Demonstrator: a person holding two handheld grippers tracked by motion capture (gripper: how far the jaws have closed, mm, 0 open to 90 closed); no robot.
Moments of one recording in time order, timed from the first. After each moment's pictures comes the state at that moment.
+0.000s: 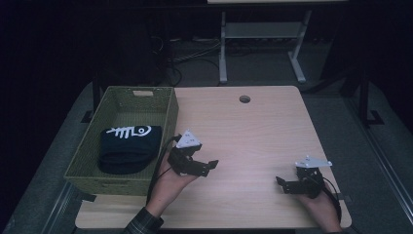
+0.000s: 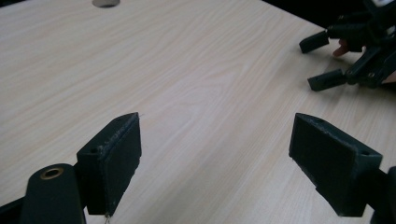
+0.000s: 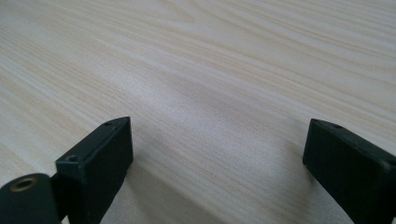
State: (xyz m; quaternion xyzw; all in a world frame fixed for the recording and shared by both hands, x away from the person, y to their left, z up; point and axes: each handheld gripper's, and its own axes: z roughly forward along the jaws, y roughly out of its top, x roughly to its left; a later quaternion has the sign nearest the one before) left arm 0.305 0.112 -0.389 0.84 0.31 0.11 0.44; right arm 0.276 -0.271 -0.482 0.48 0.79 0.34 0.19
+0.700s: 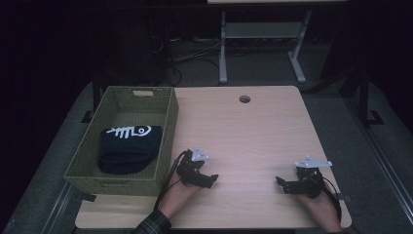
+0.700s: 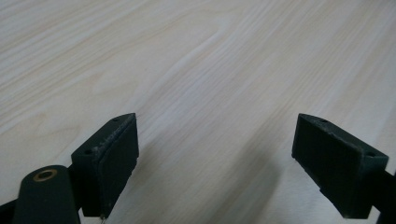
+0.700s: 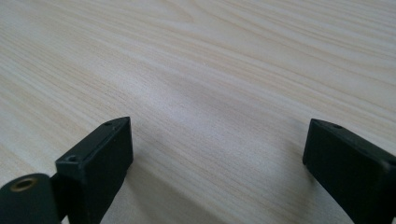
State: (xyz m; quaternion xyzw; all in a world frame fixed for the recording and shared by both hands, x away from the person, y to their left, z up) left arm 0.314 0.102 -0.465 0.87 0.33 0.12 0.34; right arm 0.276 -0.271 -0.482 0.48 0.79 0.34 0.19
